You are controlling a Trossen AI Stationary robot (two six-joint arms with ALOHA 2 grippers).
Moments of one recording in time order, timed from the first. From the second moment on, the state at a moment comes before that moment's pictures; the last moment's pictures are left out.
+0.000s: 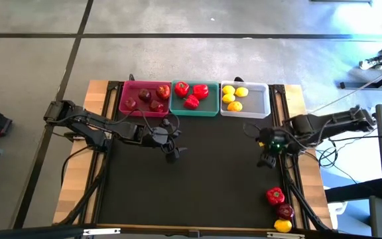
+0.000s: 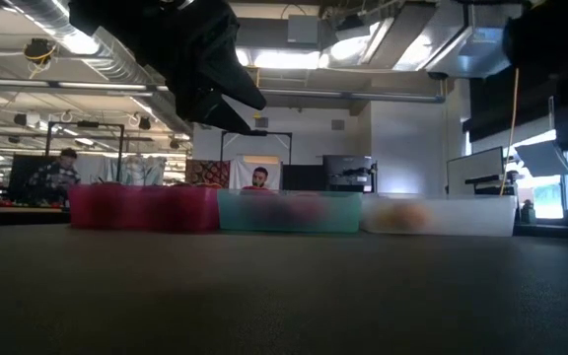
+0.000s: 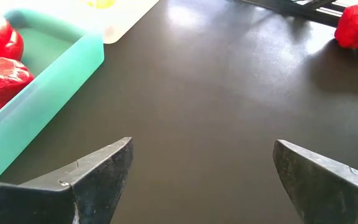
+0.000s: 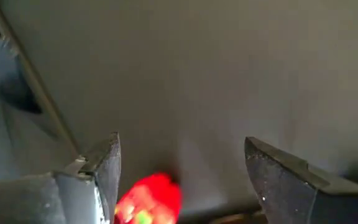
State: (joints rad) left arm -0.12 1.42 0.79 -0.01 -0.32 -0.37; right arm 0.23 0.89 0.82 -1.10 -0.25 0.83
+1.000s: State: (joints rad) left arm -0.13 1.42 0.79 -0.01 -0.32 -0.36; right arm 0.85 1.12 0.82 -0.90 -0.33 1.68
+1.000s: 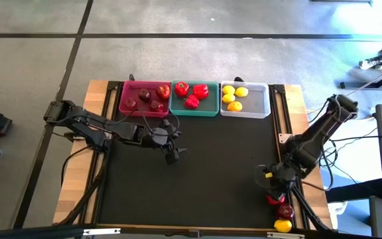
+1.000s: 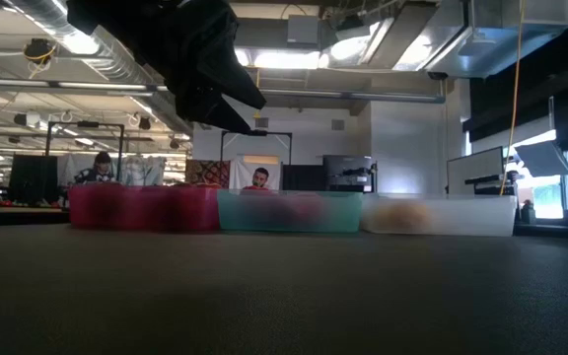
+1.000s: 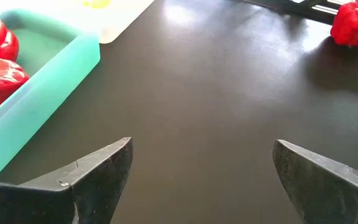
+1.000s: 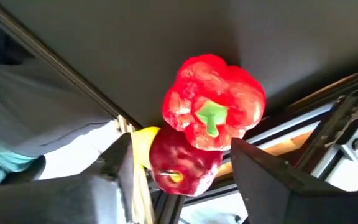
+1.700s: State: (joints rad) left arm -0.13 1.42 0.79 -0.01 -0.32 -0.36; right arm 0.88 1.24 0.82 -0.92 -0.34 1.67
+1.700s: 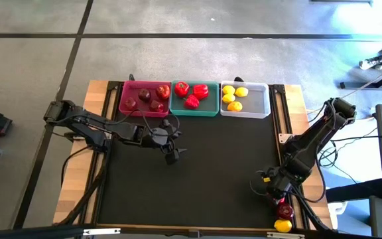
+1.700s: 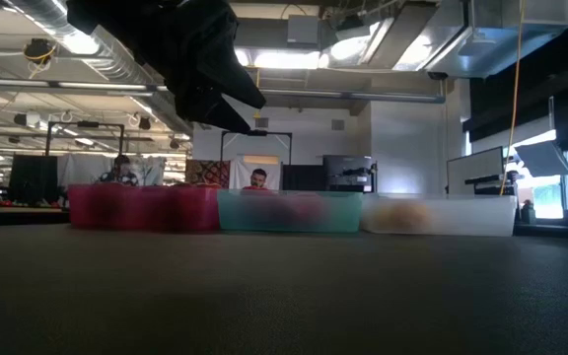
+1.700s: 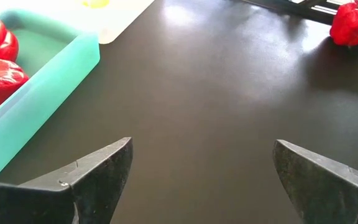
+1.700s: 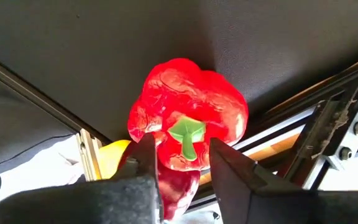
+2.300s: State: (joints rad) left arm -0.13 1.42 0.79 -0.01 -0.32 -0.36; right arm 0.88 1.24 0.82 -0.98 -0.26 1.56
